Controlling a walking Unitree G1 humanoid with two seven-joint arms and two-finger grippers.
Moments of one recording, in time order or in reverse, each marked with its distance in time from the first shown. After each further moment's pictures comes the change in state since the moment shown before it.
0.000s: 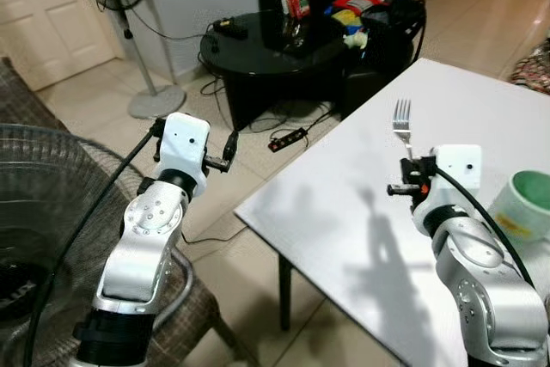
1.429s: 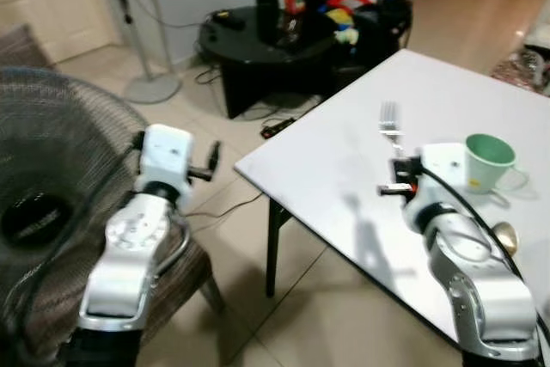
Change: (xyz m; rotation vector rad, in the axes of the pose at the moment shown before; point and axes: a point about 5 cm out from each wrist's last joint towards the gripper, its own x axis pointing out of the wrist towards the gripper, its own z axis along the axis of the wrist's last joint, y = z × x) left arm -0.016 0.016 -0.012 -0.011 0.055 0.074; right arm 0.008 0.011 0.001 -0.044 0.002 0.061
